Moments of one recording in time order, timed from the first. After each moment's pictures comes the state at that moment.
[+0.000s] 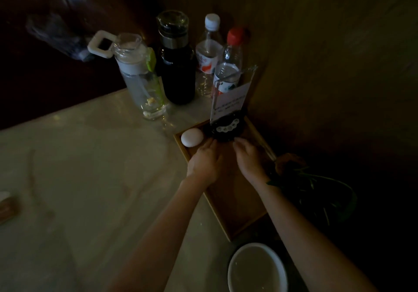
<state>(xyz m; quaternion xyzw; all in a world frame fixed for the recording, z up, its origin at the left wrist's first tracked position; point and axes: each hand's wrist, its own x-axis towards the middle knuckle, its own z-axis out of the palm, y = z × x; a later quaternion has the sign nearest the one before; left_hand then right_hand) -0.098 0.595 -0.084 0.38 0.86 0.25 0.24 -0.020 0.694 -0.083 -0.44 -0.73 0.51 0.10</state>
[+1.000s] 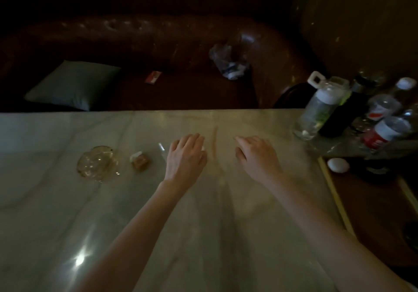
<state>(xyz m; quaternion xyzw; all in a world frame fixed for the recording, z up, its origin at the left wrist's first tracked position) -0.177 0.190 0.007 0.23 0.96 0.11 -0.12 -0.149 0.377 0.019 0.05 -0.99 0.13 0.06</state>
